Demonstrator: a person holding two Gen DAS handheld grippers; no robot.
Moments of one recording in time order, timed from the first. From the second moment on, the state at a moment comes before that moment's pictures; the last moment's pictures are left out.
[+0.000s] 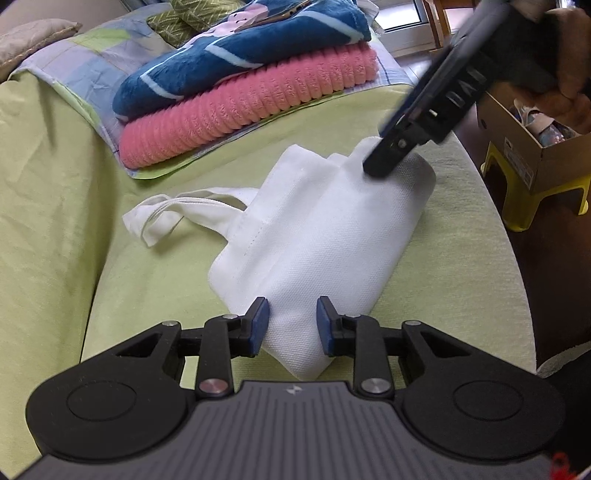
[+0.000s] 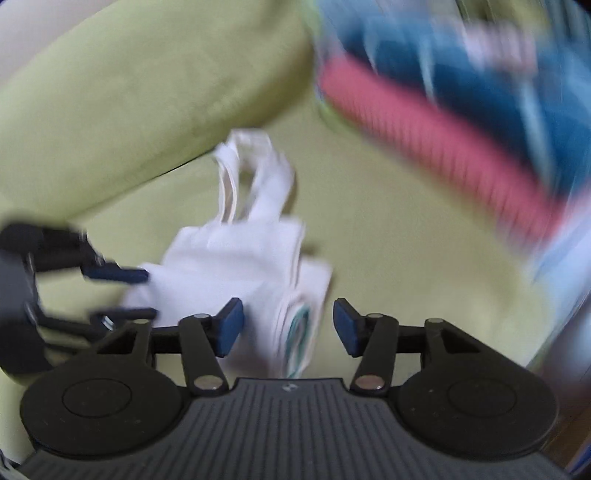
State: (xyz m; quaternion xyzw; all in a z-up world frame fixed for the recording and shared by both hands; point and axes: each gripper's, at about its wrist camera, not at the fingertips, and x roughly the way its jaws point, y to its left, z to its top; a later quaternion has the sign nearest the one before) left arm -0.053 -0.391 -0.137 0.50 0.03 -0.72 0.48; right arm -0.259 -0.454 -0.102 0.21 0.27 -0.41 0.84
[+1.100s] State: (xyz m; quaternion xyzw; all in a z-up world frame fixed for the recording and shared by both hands) left arm -0.056 -0.400 -0.131 0.50 0.07 -0.70 0.51; right arm -0.199 -0.435 -0.136 -0.03 0.34 -0.36 0.87
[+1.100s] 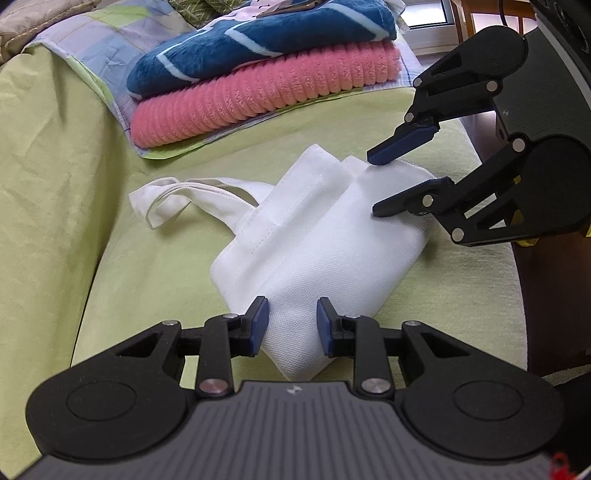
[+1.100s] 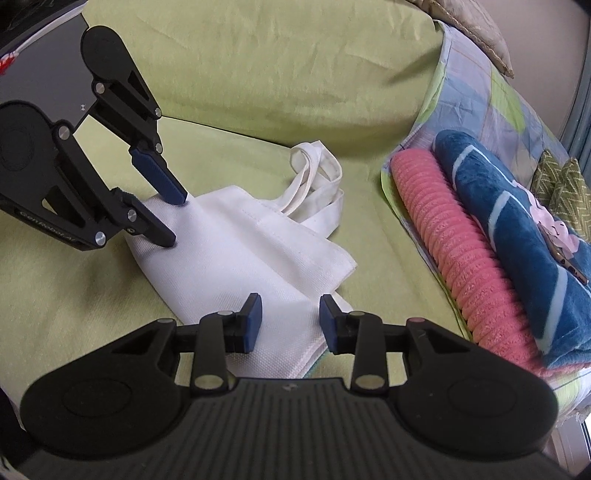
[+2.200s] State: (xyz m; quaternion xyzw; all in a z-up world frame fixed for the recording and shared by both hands) left arm -0.086 -0.332 -0.169 0.62 -0.19 -0.63 0.42; right arm -0.217 -0.441 -0.131 0.00 0.33 -0.34 0.88
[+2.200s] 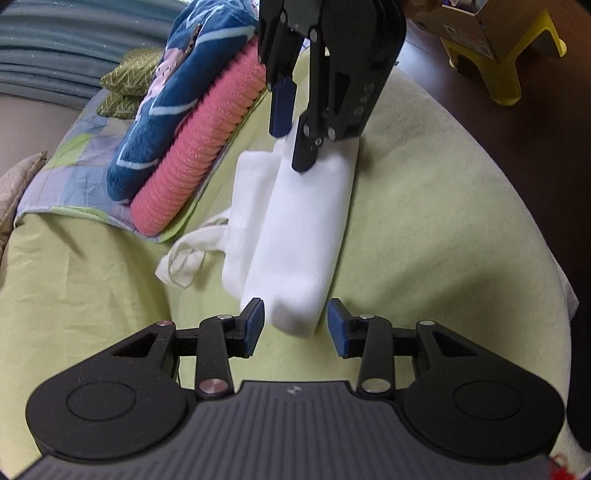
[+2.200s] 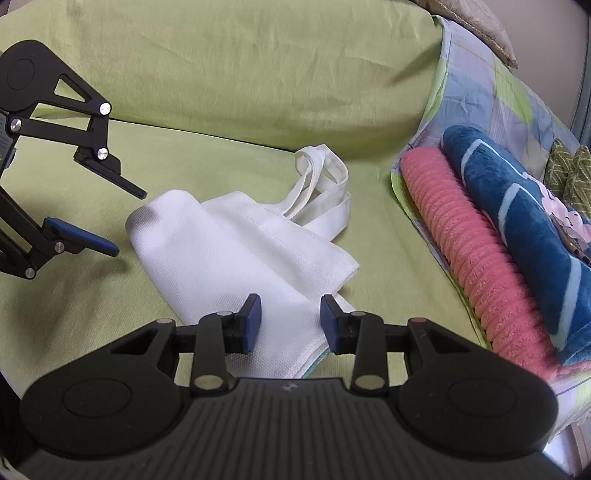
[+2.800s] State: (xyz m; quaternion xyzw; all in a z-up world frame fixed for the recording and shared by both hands) left arm -0.081 -0.332 -0.224 0.67 -0.35 -0.55 0.36; right arm -0.229 -0.454 -0.129 0.02 0.31 -0.31 0.90
